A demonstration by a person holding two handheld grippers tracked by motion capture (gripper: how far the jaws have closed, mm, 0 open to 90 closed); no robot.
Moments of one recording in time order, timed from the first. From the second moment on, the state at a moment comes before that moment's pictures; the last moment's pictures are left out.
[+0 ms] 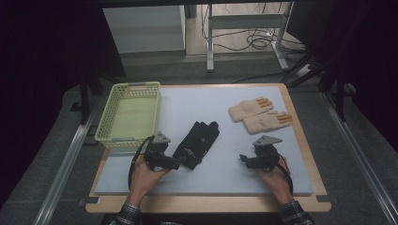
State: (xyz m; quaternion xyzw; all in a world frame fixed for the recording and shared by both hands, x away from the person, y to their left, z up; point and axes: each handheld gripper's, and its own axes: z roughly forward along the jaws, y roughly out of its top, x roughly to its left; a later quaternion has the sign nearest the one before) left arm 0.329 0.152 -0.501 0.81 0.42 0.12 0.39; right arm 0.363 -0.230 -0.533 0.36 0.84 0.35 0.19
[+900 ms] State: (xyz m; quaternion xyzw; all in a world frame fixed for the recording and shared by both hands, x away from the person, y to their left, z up) left arm 0.386 0.080 -0.537 0.85 0.42 0.11 0.31; right arm 0.363 -0.230 -0.533 0.36 0.84 0.35 0.19
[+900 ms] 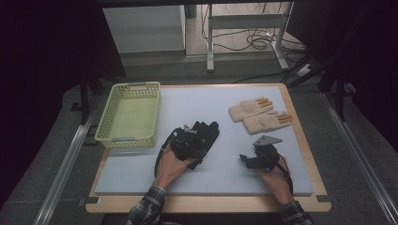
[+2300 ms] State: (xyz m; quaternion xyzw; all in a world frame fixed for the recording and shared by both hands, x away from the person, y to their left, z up) left arm 0.385 0.094 -0.493 0.84 0.43 0.15 0.30; right arm 0.362 -0.230 -0.533 0.36 0.84 0.35 0.20
